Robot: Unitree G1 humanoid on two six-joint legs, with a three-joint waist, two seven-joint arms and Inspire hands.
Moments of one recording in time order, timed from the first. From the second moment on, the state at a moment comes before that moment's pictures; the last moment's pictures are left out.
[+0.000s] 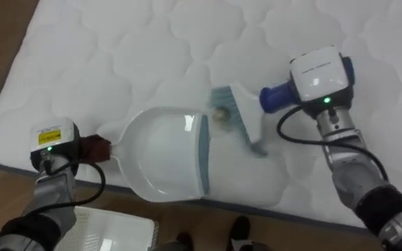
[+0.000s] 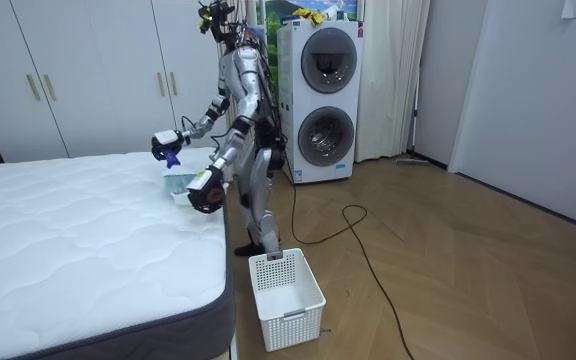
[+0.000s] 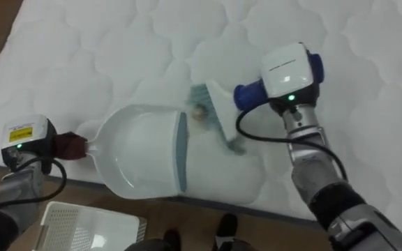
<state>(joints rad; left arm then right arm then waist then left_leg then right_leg) -0.38 0.46 -0.40 0.92 0.76 0.31 0.34 -0.51 -0.39 0.66 0.74 -1.26 0.31 -0.56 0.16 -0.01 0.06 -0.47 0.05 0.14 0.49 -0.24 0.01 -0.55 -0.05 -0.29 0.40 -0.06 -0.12</state>
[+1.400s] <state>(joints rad) -0.39 0.43 -0.41 1.00 0.70 0.19 0.34 -0.51 -0.35 0.80 0.66 -1.09 0.08 -0.35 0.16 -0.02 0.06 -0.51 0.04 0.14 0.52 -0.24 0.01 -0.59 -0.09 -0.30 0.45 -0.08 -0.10</state>
